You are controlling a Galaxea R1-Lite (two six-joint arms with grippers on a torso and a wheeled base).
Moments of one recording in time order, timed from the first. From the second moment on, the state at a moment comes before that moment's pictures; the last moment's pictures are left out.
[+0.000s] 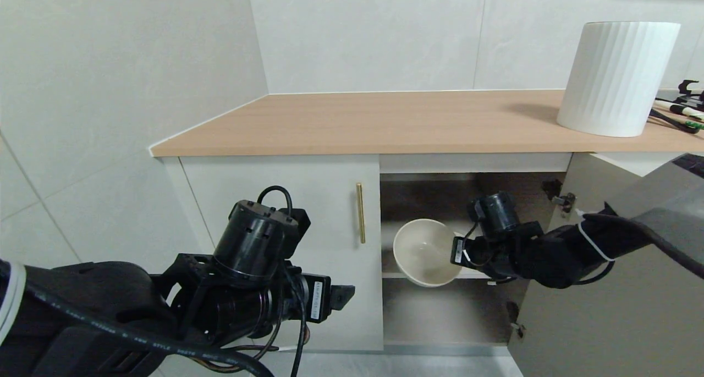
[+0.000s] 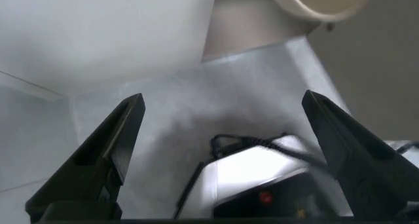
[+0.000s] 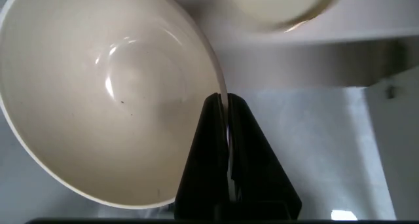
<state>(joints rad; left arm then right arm) -0.67 1.71 -0.78 -0.21 0.17 -0.39 0.45 2.16 -1.10 -0.33 -0.20 0.57</state>
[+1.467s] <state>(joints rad) -0.65 1.70 -0.78 -0.24 0.17 -0.41 0.27 2.48 -1.43 -0.35 -0.29 0.65</state>
